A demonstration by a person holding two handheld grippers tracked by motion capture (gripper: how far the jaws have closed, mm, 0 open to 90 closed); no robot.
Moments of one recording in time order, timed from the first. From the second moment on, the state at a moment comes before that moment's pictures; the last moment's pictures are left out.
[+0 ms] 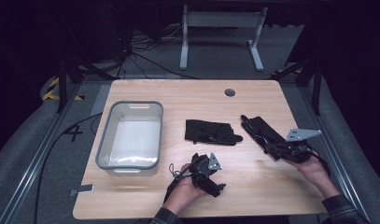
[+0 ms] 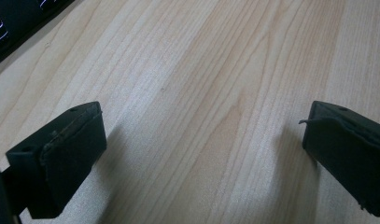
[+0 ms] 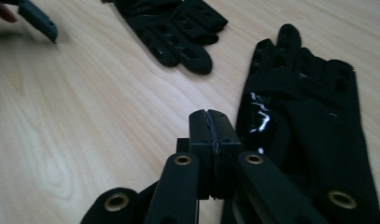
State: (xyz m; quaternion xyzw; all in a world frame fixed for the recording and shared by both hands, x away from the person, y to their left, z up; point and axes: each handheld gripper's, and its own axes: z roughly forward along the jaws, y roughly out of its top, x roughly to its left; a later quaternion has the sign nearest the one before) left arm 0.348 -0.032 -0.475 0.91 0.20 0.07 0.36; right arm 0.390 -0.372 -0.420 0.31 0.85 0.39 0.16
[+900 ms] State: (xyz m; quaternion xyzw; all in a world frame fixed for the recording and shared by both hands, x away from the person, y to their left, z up) left arm 0.348 -0.032 -0.475 0.91 0.20 0.07 0.36; right arm 0.452 -0.396 -0.445 0.35 0.86 0.34 0.15
